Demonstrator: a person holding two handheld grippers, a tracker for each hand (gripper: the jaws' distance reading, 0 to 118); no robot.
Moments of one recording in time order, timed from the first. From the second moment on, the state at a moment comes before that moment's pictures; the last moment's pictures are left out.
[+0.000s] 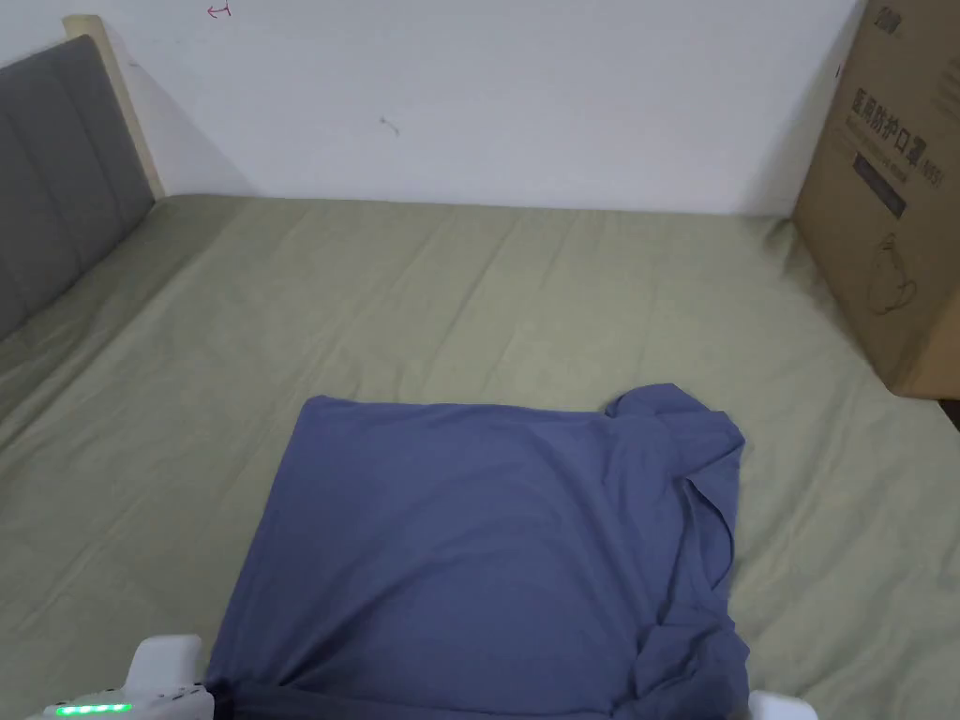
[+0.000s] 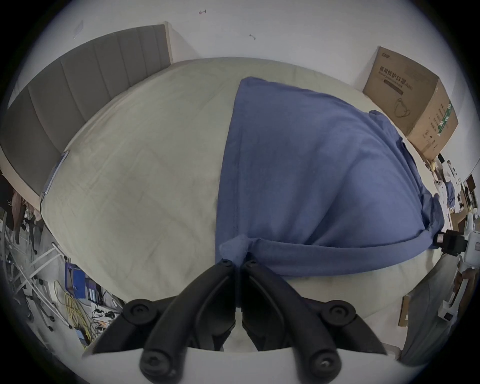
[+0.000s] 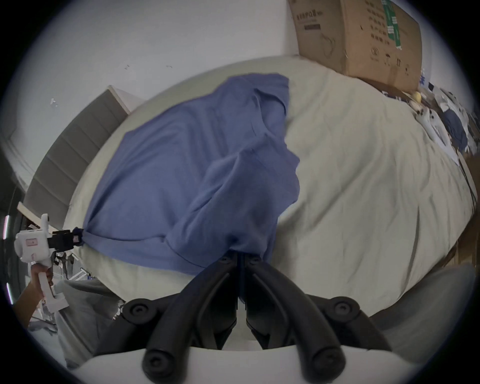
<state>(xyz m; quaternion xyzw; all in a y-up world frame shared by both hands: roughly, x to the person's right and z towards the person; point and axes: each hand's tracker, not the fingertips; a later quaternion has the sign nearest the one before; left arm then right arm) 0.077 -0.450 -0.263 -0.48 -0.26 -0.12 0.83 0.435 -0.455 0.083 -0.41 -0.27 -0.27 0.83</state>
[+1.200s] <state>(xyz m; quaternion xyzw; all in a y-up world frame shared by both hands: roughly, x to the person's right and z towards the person) 0.186 -0.235 -0.235 -0.14 -0.36 0.00 0.92 0.447 -0.209 0.043 -0.07 -0.38 -0.01 0.92</state>
